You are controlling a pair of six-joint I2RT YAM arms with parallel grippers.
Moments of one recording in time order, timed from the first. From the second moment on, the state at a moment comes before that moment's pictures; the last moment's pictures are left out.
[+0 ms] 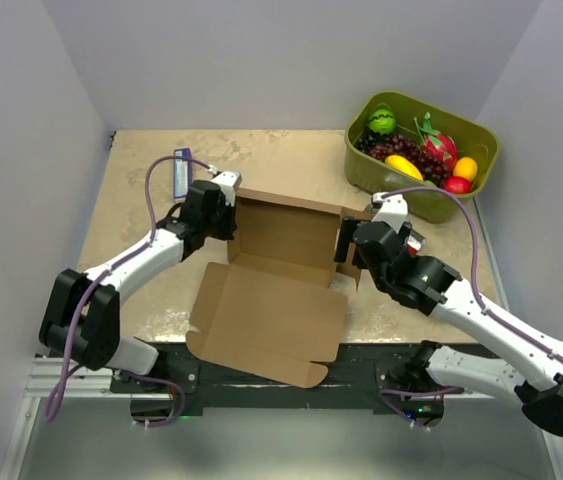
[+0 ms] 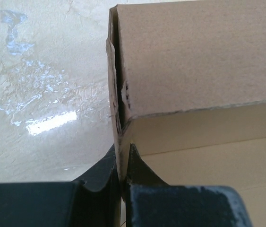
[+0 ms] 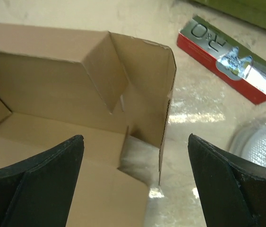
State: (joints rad) left arm -0.42 1.43 0.90 -0.14 0.02 -0.15; right arm 0.82 0.98 0.92 -0.60 0.66 0.62
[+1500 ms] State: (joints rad) left arm -0.43 1.42 0.90 -0.17 -0.14 -0.04; right arm 0.82 1.06 0.82 -0.61 0.58 0.64
